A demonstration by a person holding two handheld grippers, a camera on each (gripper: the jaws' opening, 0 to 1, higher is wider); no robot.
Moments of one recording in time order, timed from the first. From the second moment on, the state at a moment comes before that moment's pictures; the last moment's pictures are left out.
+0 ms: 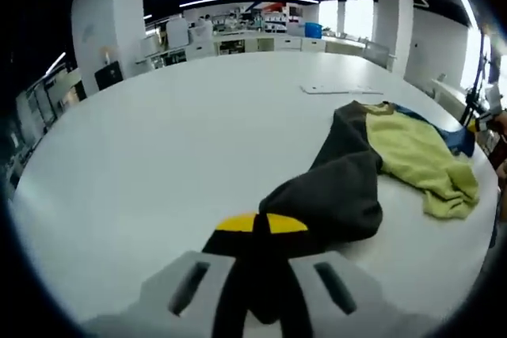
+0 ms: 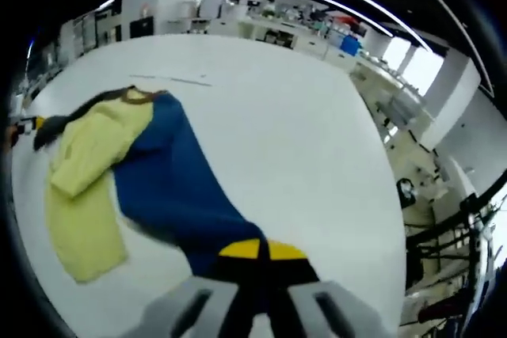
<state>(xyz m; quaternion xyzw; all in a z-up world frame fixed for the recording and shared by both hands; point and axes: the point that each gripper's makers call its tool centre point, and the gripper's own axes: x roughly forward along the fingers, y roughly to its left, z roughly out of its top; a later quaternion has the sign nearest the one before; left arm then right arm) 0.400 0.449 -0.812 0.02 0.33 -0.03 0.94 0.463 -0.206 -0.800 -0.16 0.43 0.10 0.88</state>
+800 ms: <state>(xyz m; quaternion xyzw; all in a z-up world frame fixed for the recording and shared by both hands) 0.432 0.505 -0.821 0.09 0.37 0.00 0.93 0.487 -0.245 -0.807 -0.26 0.46 0.08 0.85</state>
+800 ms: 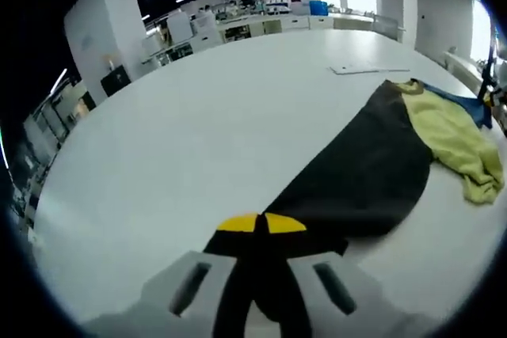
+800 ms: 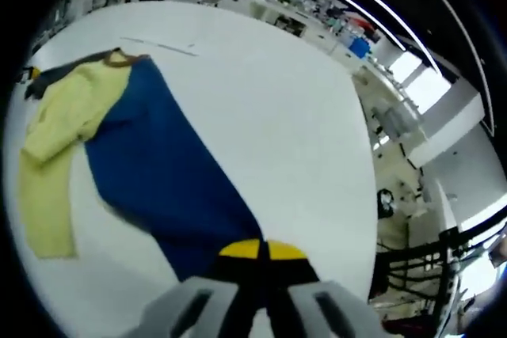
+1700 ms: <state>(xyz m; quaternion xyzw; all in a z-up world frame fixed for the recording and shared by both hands) 0.420 0.392 -0.787 0.07 0.30 -0.16 0.94 0.459 -0.194 -0.793 -0.13 0.42 0.14 0.89</state>
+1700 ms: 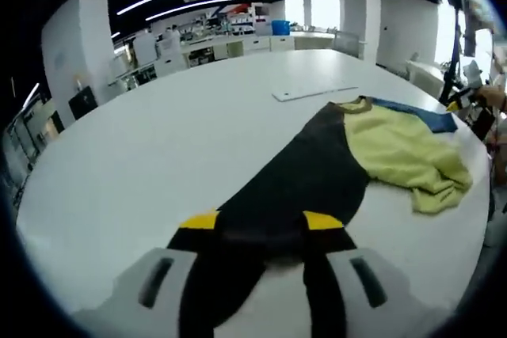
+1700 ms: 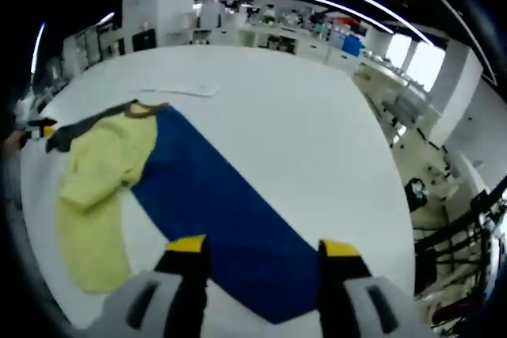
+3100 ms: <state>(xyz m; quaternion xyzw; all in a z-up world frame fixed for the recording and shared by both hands) 0.367 0.219 -0.824 0.05 0.31 -0.36 0.88 0.364 -0.070 -0.843 -0.09 0.45 0.30 0.84</state>
